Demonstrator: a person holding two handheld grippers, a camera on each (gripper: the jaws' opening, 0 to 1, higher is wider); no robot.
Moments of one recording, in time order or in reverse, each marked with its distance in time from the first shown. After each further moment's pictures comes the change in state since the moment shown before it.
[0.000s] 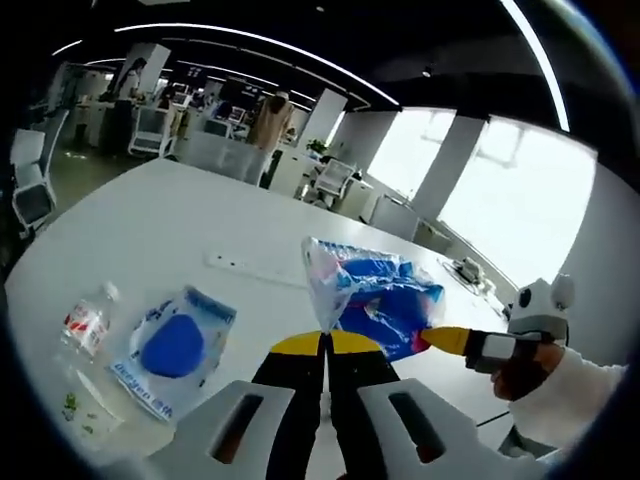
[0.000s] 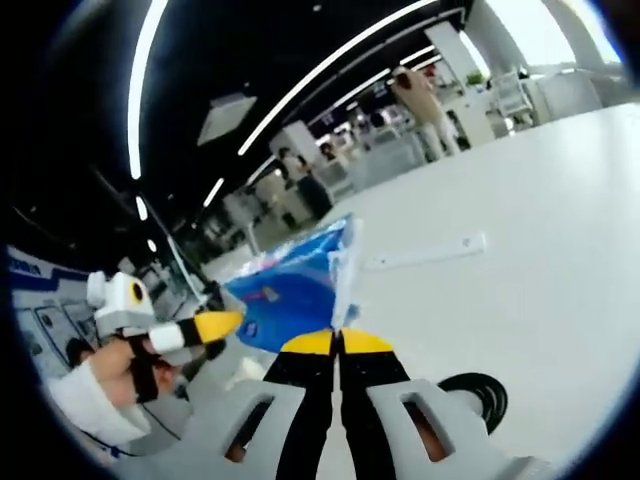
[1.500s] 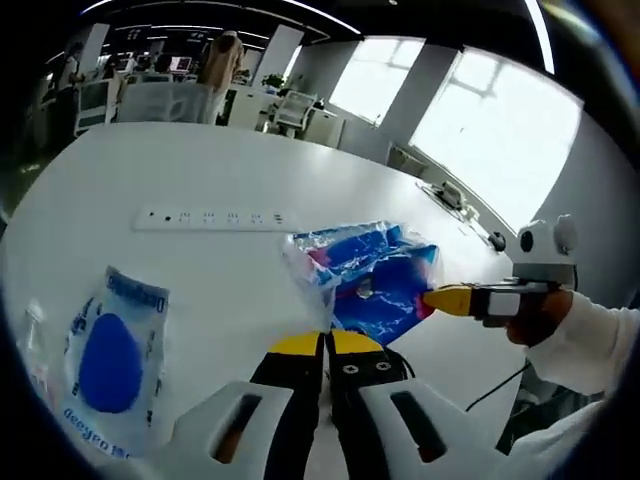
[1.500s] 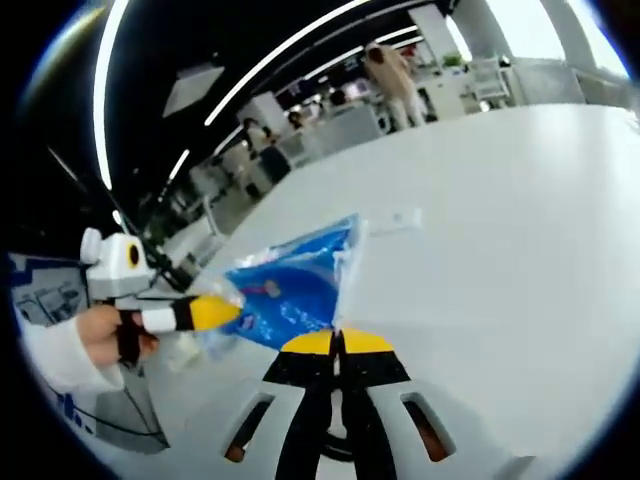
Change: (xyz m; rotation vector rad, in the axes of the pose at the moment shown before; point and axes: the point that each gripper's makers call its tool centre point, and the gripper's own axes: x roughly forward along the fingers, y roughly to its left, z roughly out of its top) left arm 0.111 -0.011 -0.067 0.142 0.325 -0.140; right arm 0.008 -0.115 -0.022 -0.028 0.151 -0.164
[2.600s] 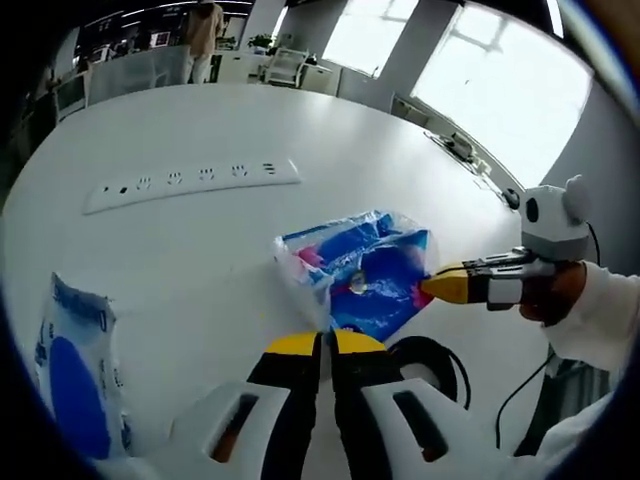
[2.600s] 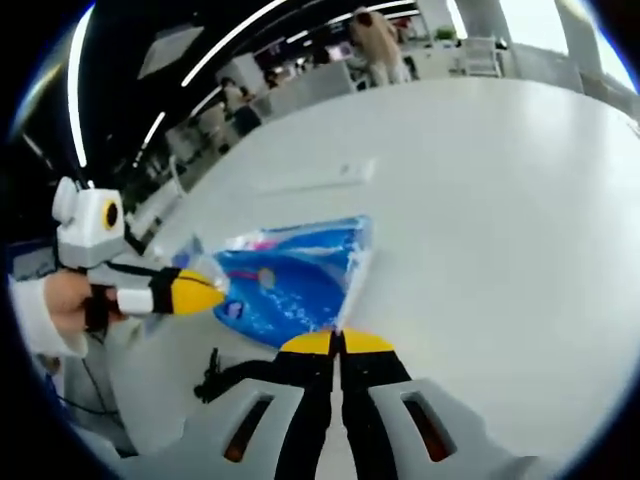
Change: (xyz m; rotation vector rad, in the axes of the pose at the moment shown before) left arm 0.084 0.019 -0.033 0.046 0.190 0.023; right arm 0.049 -0.076 -0.034 -0.027 0.159 -0.104
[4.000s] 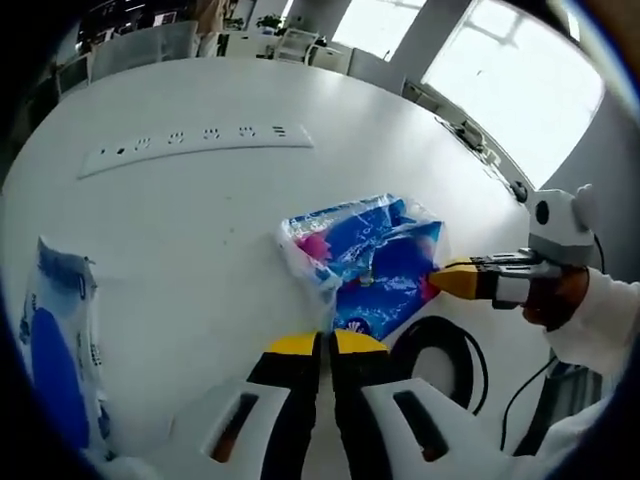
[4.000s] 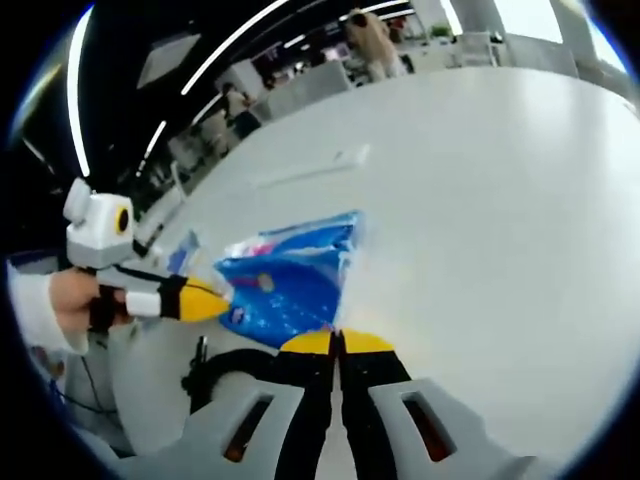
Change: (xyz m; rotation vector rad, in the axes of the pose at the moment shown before) left arm 0.014 0.010 -0.028 -0.047 0.073 0.014; right arm 0.010 -0.004 -0.021 0.038 -0.018 0.029
